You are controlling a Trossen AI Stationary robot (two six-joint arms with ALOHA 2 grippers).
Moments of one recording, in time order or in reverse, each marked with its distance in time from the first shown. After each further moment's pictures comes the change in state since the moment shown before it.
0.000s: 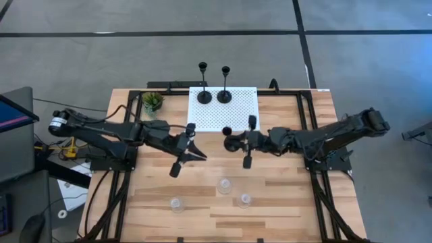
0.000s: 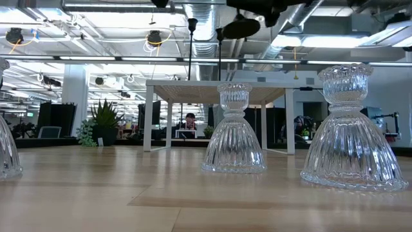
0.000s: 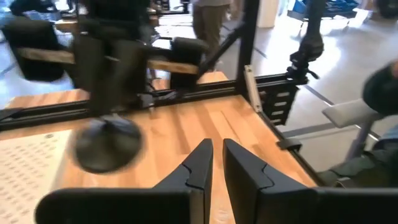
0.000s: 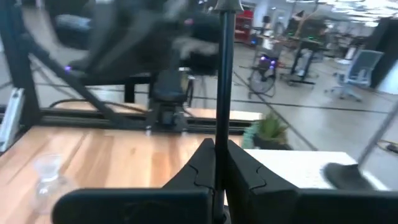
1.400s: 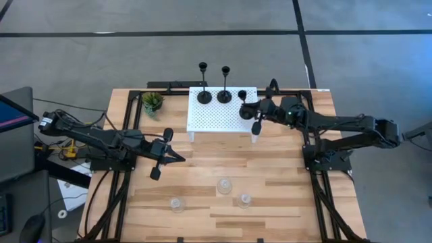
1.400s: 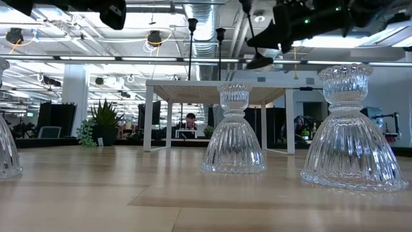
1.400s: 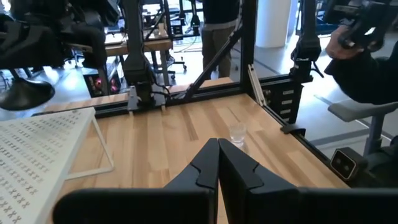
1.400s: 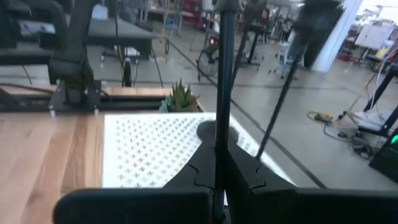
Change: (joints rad) left arm -0.093 -0.386 -0.459 0.202 -0.152 0.033; right arm -0.470 -0.189 -0.126 -0.093 -0.240 -0.062
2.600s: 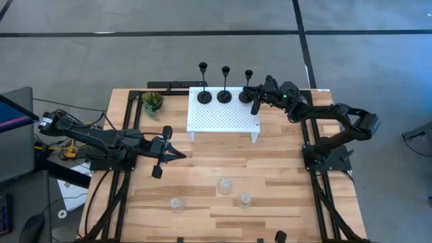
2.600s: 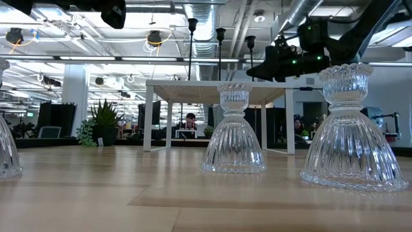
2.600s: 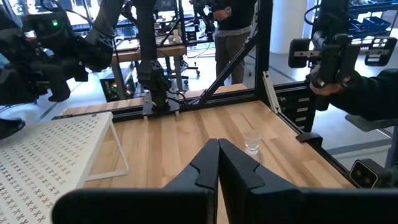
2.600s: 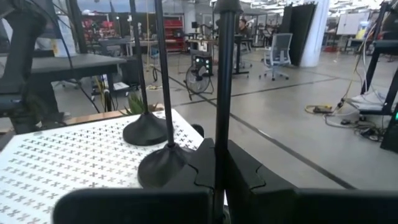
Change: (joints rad) left arm 0.001 0.001 0.000 0.031 -0.060 0.004; right arm -0.412 0.326 -0.088 0.532 -0.367 0.185
